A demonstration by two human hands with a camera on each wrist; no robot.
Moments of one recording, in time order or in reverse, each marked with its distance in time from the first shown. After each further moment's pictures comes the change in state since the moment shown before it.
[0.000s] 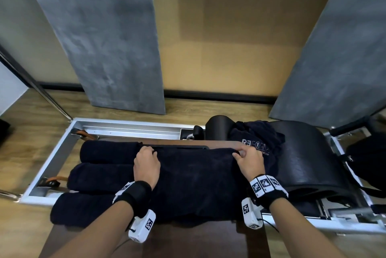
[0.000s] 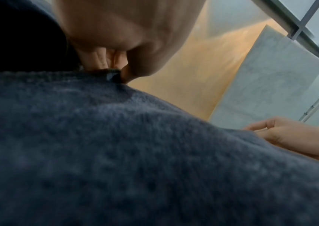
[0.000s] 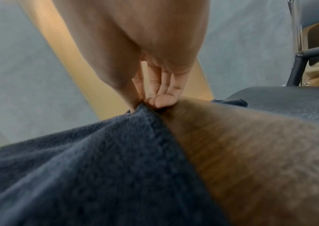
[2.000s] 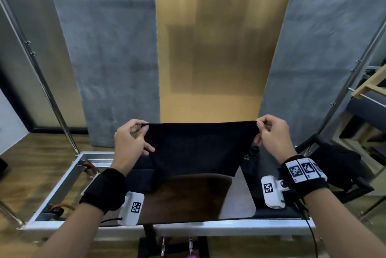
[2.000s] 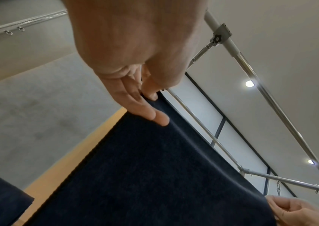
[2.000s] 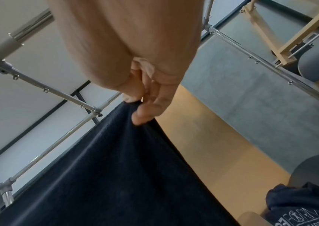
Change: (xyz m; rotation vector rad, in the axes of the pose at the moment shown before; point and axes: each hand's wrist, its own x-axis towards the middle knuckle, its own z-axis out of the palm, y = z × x) left_hand -0.162 -0.032 -0.253 -0.834 0.087 0.458; right_hand -0.287 -0.093 -0.209 0.442 0.357 -0.420
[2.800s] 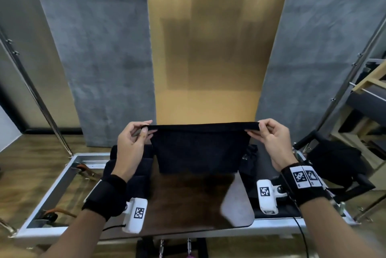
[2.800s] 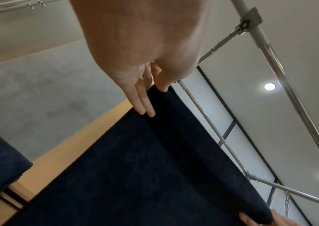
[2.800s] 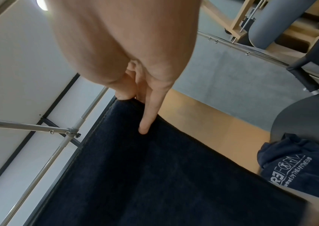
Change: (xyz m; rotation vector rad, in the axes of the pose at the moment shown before) left_hand 0.024 -0.029 0.047 -0.258 -0.076 0.058; right_hand 0.024 0.045 0.009 0.506 -0.023 0.079
